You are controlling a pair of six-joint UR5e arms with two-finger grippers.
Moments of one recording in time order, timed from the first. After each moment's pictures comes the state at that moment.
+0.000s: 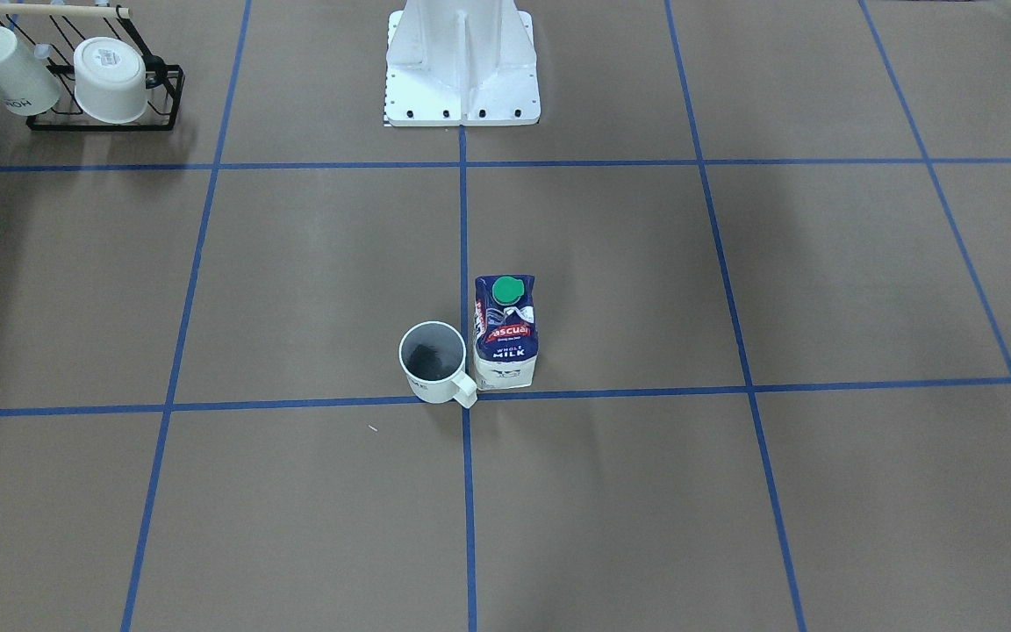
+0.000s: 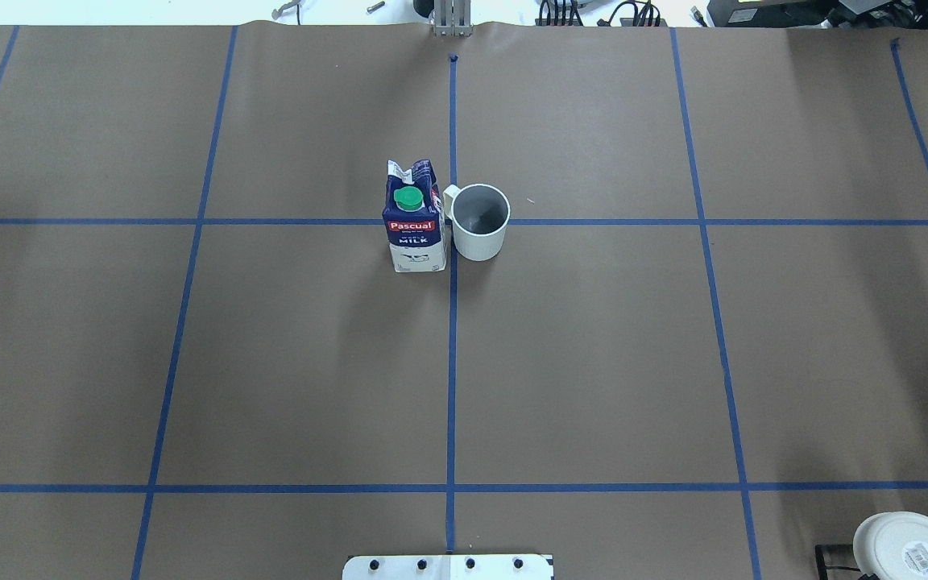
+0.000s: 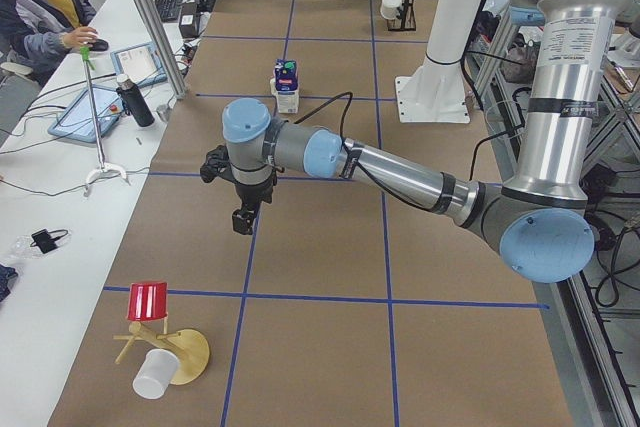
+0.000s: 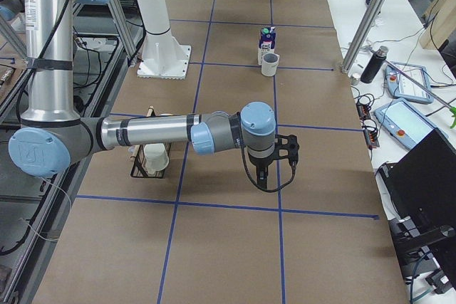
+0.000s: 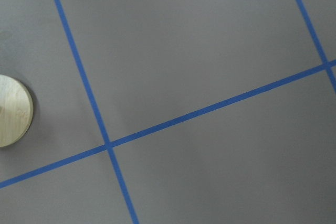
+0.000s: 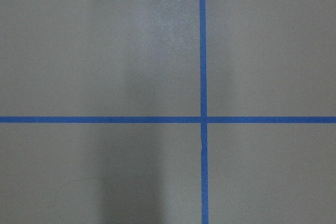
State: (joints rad) left arm -1.50 -1.65 -1.81 -1.45 -2.33 0.15; right arm 1.55 -1.63 1.74 -1.42 2.34 0.21
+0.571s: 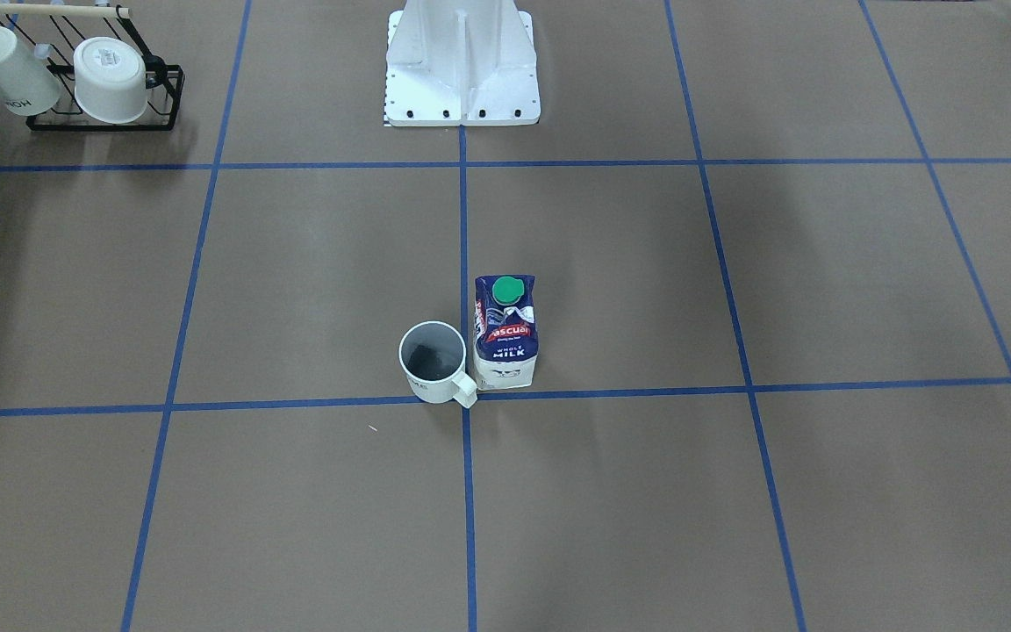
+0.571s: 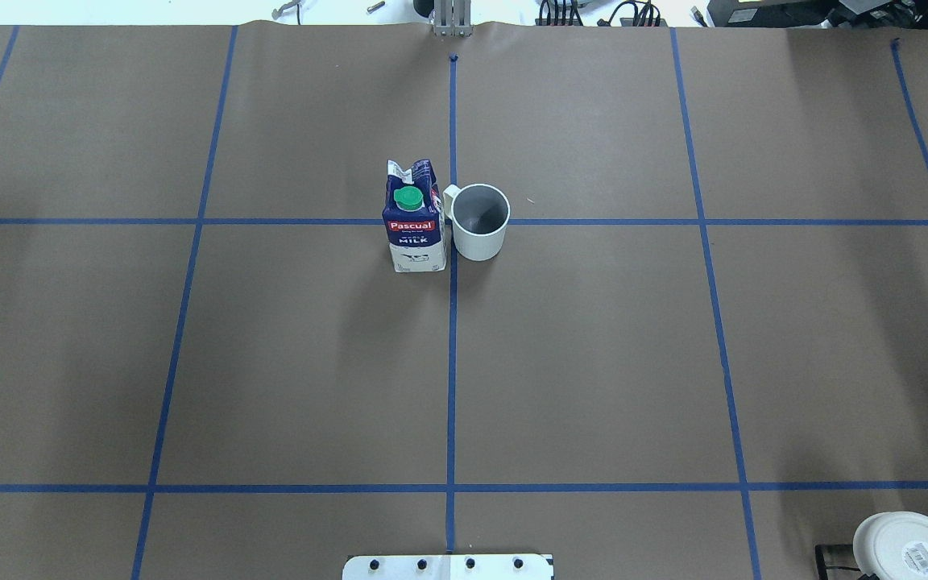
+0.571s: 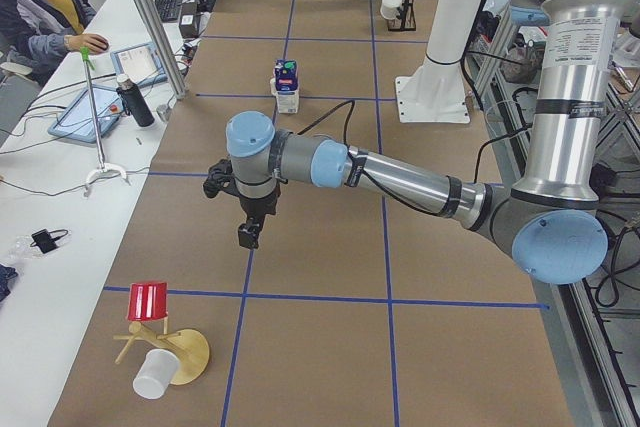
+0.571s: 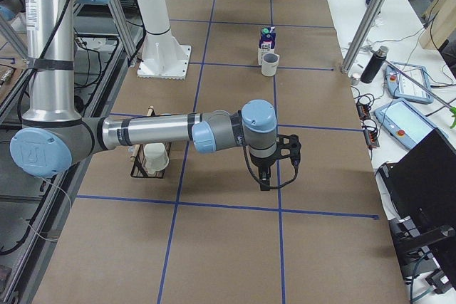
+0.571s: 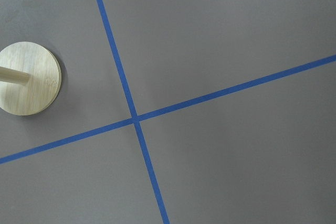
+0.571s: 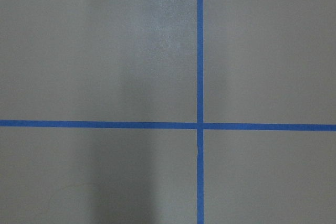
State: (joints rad) left arm -1.52 -1.63 -1.81 -1.45 -2.32 0.15; right arm 1.54 -1.61 1.74 -1.42 2.31 0.21
